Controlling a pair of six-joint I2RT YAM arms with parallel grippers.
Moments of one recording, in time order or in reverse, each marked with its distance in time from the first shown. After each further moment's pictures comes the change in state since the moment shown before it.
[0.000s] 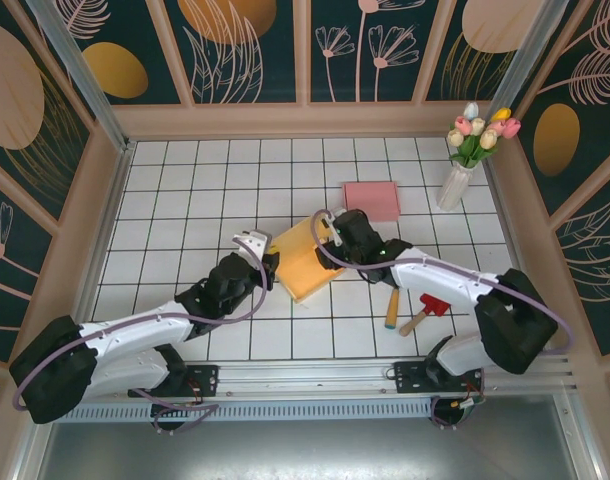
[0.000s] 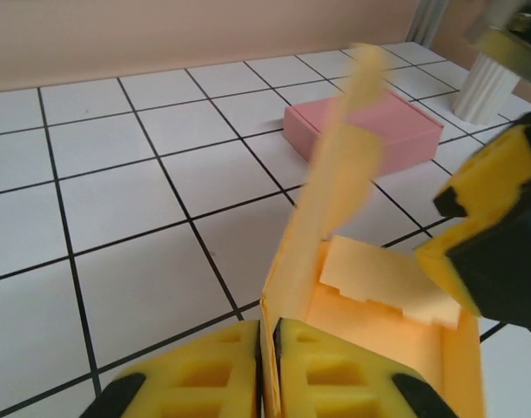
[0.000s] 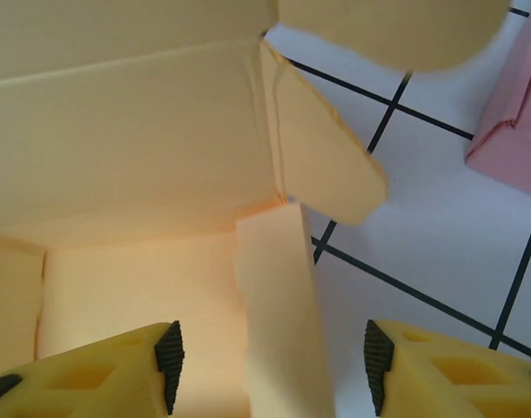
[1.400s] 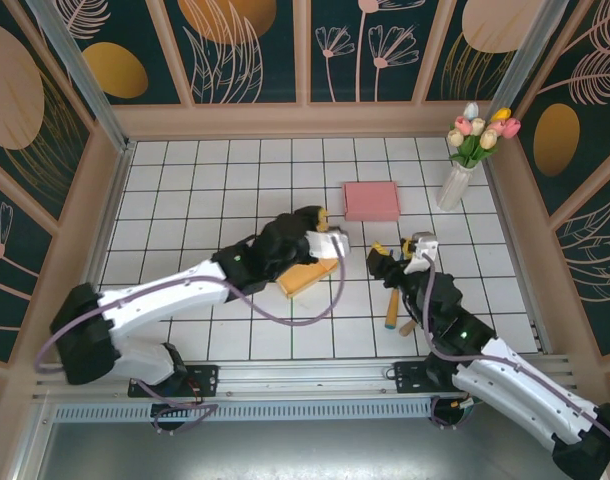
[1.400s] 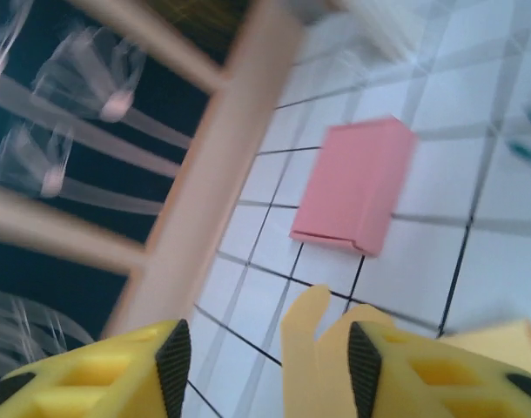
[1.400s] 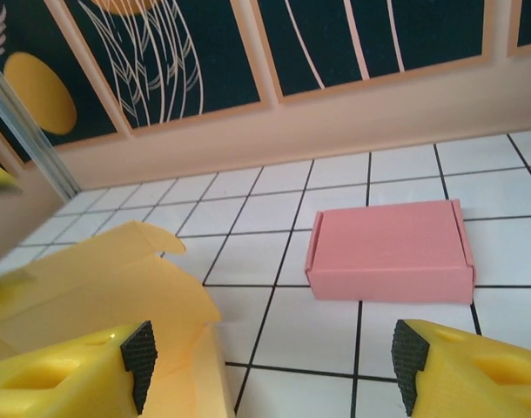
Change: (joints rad) left arm -0.144 0.180 0.595 -0.387 -0.126 0.742; right arm 0.031 -0.958 -0.568 0.249 0.300 0.179
